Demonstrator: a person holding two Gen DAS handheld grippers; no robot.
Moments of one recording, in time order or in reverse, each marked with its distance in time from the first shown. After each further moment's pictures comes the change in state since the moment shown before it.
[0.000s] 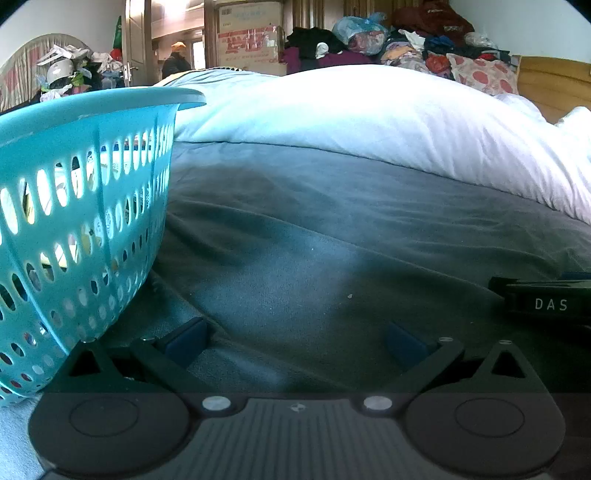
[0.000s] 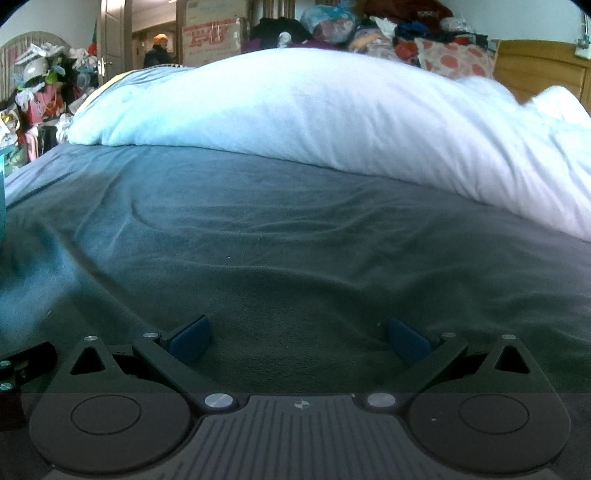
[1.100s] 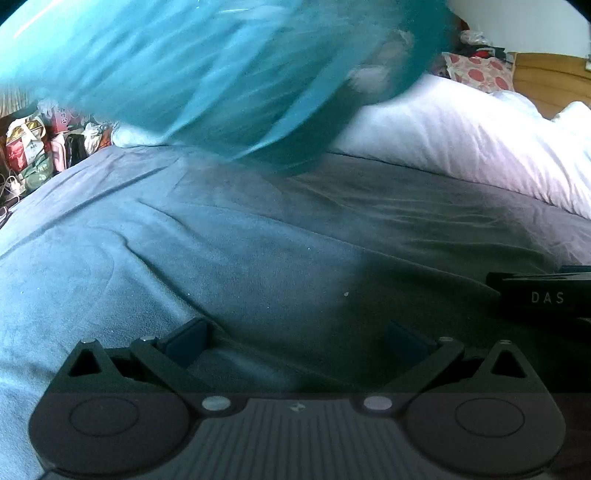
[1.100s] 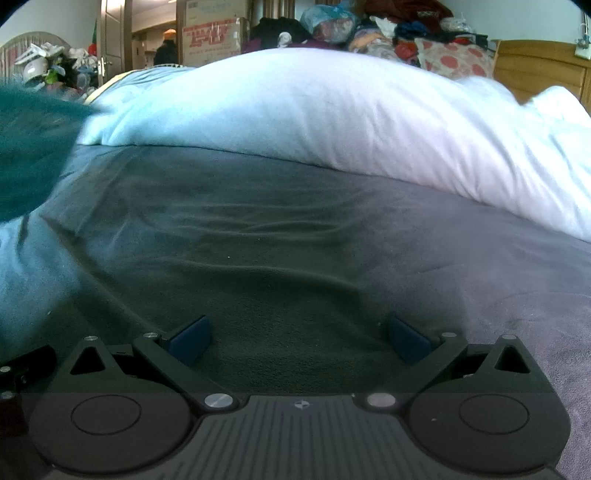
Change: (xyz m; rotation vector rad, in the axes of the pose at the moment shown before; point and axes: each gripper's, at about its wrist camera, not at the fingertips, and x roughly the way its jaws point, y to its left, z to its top) left arm -0.038 0.000 -0.023 0.019 -0.023 0.013; right arm 0.000 0.000 0.000 0.001 0.001 -0.001
